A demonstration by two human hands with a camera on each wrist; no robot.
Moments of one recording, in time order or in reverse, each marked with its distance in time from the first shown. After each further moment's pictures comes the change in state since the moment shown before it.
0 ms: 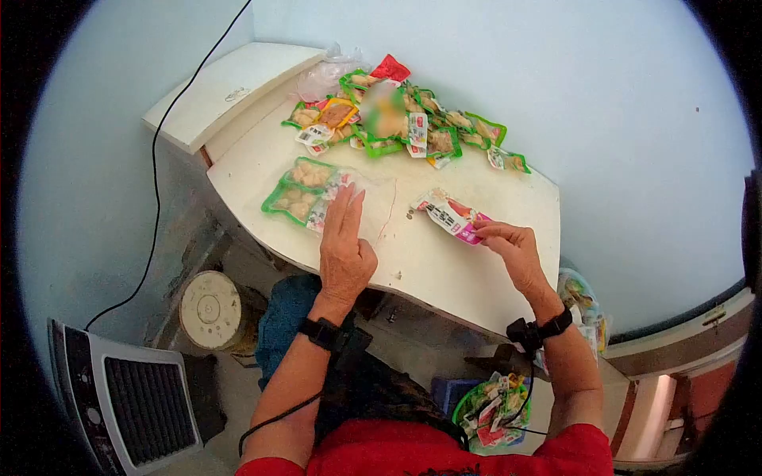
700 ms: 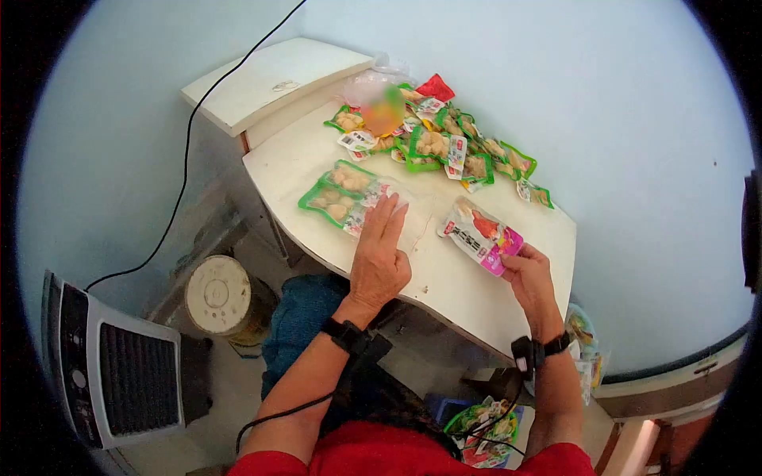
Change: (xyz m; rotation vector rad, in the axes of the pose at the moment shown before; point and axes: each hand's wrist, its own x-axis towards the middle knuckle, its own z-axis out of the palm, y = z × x) left_hand 0.001 0.001 -0.004 -0.040 -0.011 0.003; right_hand 0.015 0.003 0.017 0.483 0.099 0.278
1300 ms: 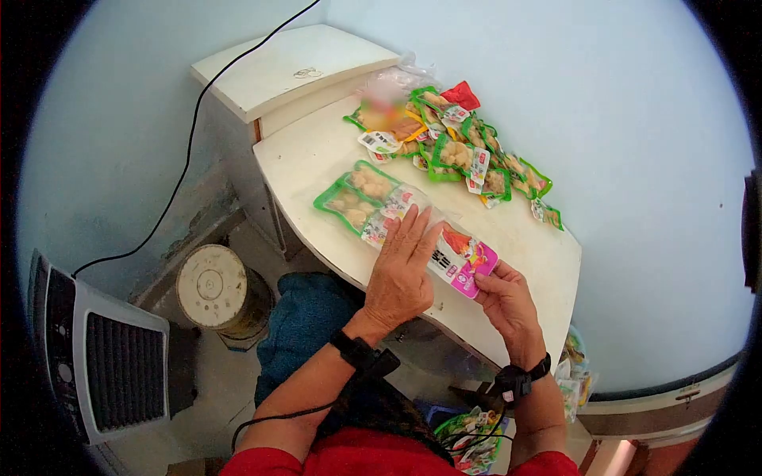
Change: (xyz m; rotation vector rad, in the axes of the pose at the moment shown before) left_hand 0.000 0.002 -0.006 -0.021 -0.029 0.045; right_hand -0.019 0.008 0.073 0.121 -0.234 0.123
